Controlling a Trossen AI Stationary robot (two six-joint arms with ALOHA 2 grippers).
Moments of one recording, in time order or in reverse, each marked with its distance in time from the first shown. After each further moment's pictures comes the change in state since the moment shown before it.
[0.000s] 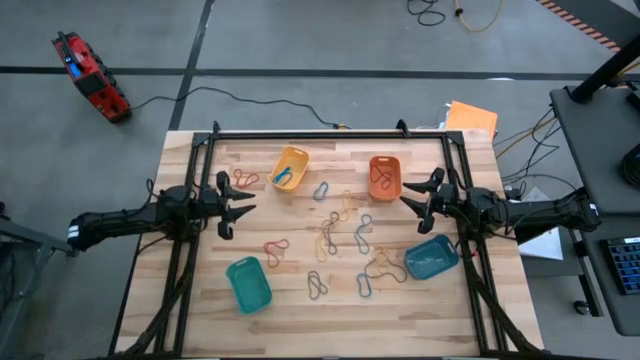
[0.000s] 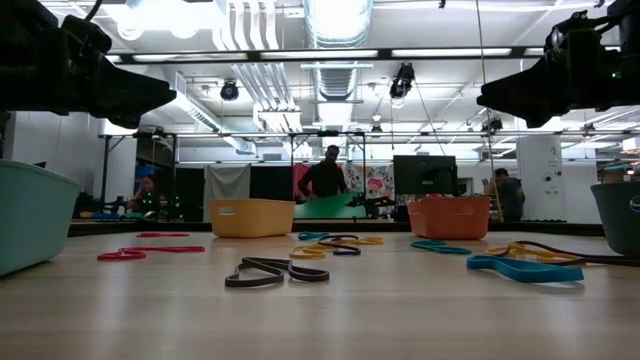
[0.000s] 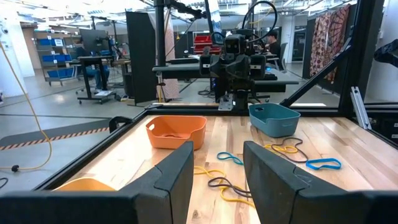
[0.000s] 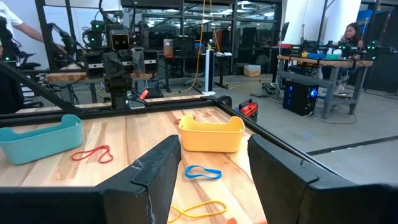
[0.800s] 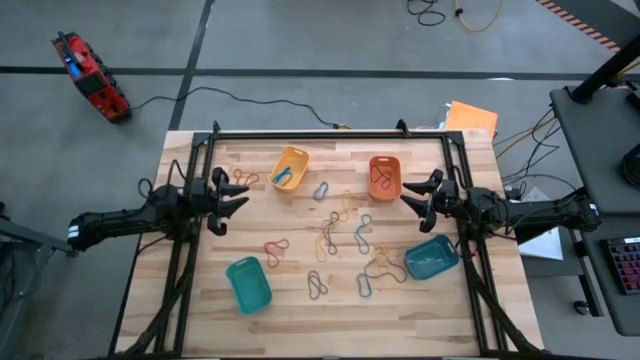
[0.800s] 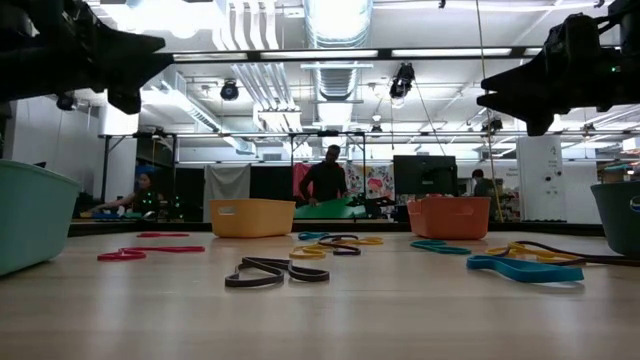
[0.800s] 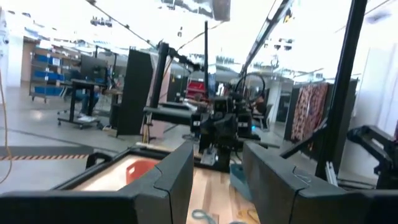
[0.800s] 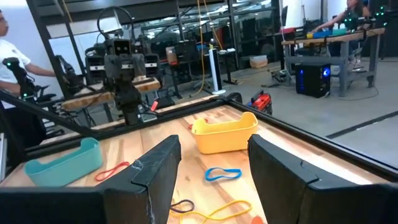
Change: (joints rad) left arm 0.000 0.000 0.000 0.224 0.001 -0.199; right arm 0.000 -0.002 0.002 0.010 -0.003 0.183
